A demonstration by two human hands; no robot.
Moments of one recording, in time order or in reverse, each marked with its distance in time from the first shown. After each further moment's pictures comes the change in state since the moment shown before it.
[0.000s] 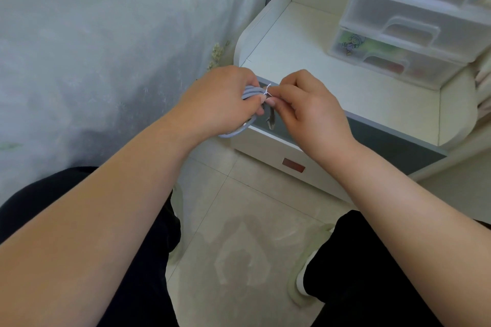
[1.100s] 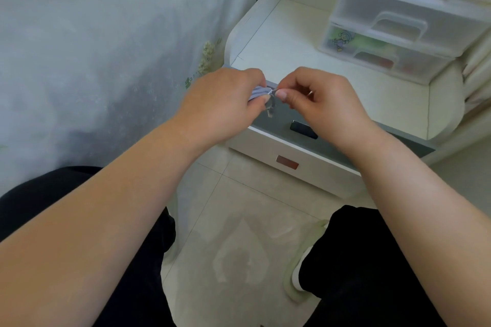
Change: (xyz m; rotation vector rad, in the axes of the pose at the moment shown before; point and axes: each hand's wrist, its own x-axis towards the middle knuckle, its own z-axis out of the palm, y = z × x) left_hand 0.000 0.003 0.020 0.235 0.191 0.190; right_hand 0.003 0.008 -0.038 0.266 -0.184 0.222
